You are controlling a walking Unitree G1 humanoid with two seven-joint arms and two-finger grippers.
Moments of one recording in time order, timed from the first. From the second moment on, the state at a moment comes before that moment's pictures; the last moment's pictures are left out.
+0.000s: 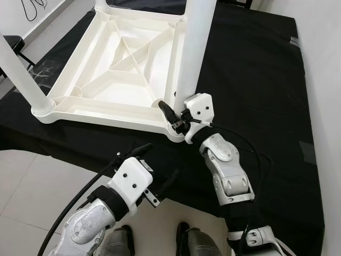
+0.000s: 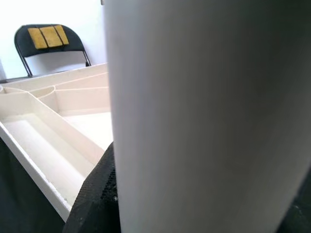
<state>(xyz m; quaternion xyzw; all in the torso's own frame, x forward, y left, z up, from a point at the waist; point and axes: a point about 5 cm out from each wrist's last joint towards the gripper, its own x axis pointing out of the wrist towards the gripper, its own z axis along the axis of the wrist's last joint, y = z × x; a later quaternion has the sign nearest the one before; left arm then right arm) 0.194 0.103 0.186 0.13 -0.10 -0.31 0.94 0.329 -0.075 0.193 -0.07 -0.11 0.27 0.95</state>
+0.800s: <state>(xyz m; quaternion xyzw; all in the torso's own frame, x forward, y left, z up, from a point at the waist) 0.197 0.105 0.188 0.13 -0.11 -0.30 0.94 0.349 -0.080 0.232 -0.10 -0.07 0.65 0.75</state>
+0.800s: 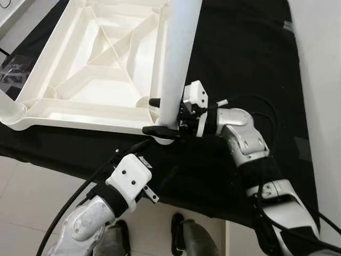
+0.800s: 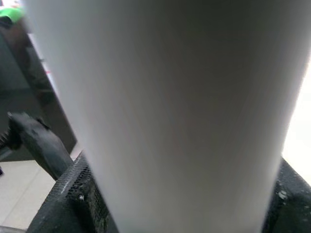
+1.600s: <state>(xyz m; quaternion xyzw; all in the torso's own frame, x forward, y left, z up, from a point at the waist) 0.196 0.104 0.184 0.13 -0.10 -0.30 0.94 0.318 -0.085 0.188 -0.06 -0.09 0.26 0.96</state>
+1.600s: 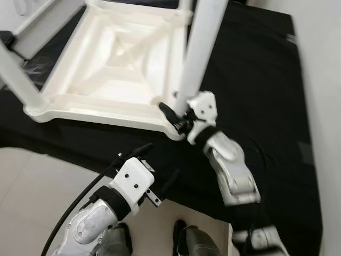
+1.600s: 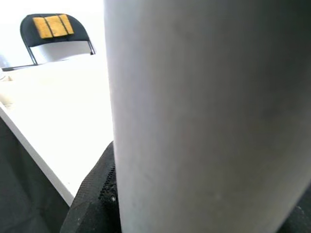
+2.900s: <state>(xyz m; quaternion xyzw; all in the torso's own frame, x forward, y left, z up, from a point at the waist) 0.194 0.102 0.182 0.13 -0.10 -0.31 0.94 0.363 -0.088 0.242 -0.07 -0.08 0.61 0.78</state>
